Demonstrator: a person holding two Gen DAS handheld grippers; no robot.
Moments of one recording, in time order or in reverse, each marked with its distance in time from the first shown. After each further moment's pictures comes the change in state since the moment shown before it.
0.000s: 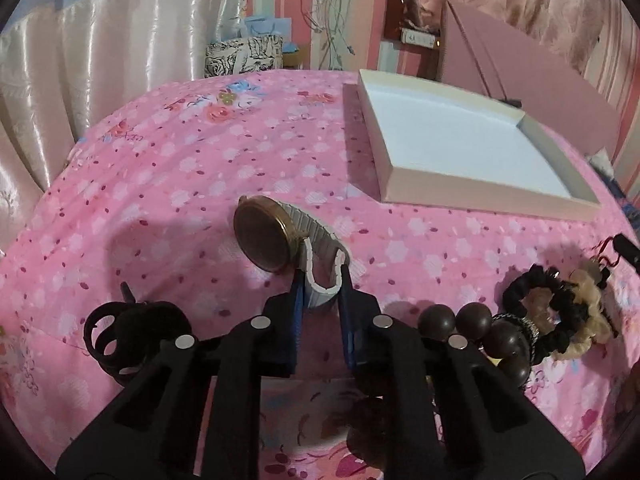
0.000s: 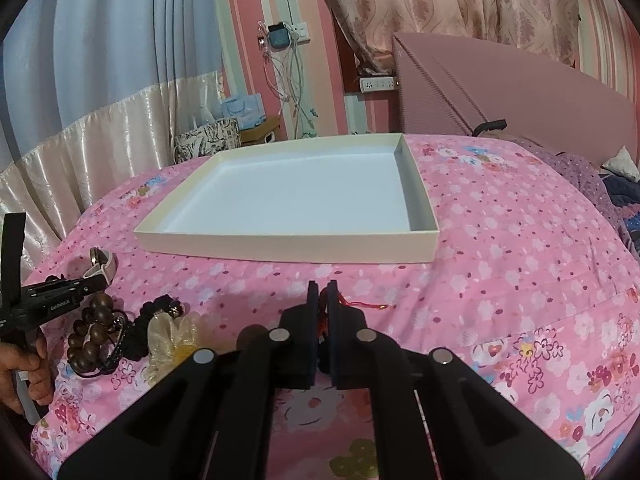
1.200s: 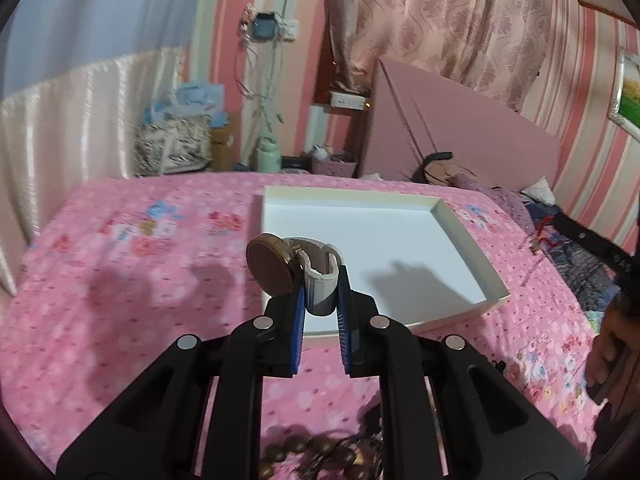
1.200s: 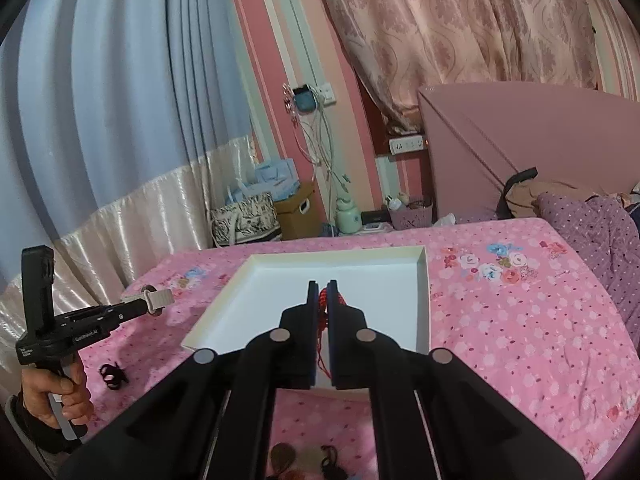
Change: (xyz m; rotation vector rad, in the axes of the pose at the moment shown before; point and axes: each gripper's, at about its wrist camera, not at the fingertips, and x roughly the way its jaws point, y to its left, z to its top) left arm -0.052 -0.050 0.092 0.062 -0.157 -0.239; right arm -0.021 -0.036 0.119 0.049 -0.147 0.184
